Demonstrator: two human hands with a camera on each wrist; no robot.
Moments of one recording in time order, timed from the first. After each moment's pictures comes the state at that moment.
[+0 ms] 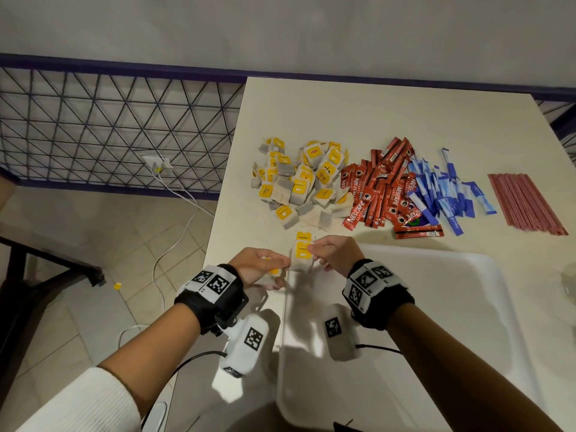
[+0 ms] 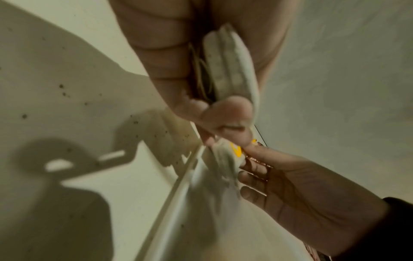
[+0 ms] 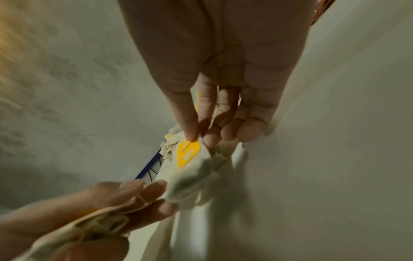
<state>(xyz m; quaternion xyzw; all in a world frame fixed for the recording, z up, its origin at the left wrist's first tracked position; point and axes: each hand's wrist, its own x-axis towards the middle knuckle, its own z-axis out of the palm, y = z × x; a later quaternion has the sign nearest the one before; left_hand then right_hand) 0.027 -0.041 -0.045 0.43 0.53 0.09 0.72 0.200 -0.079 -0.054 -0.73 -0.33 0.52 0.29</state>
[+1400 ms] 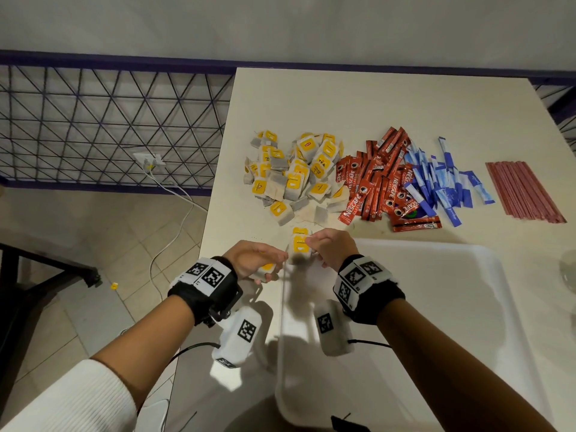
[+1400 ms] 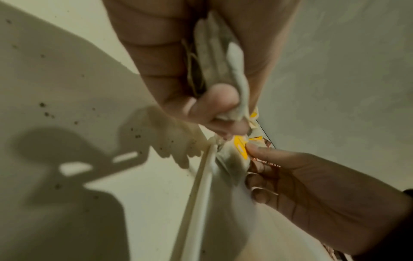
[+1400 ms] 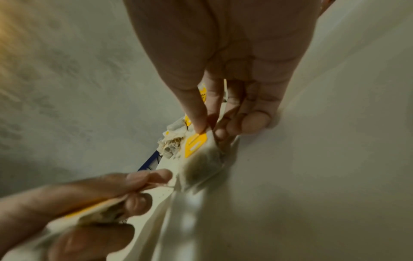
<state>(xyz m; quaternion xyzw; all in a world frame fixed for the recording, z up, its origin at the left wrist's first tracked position) 0.032 -0.026 -0.046 0.47 0.56 0.01 0.68 0.198 -0.072 -0.063 -0.78 -0.34 0.46 0.26</state>
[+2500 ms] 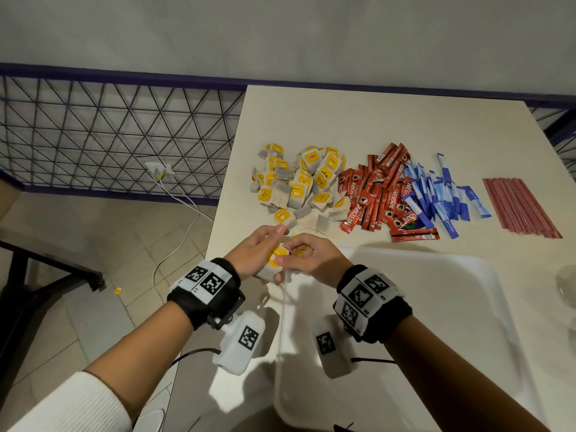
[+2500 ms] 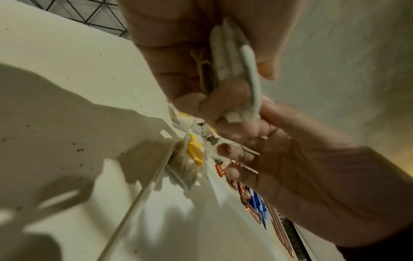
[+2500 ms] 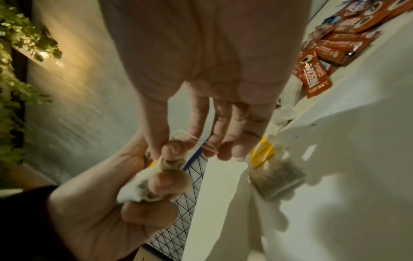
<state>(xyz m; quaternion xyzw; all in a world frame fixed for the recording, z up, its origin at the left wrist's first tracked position) 0.036 -0.040 -0.013 0.54 0.50 0.13 0.66 0.170 -0.090 -0.012 -0.62 -0.41 0.58 0.32</state>
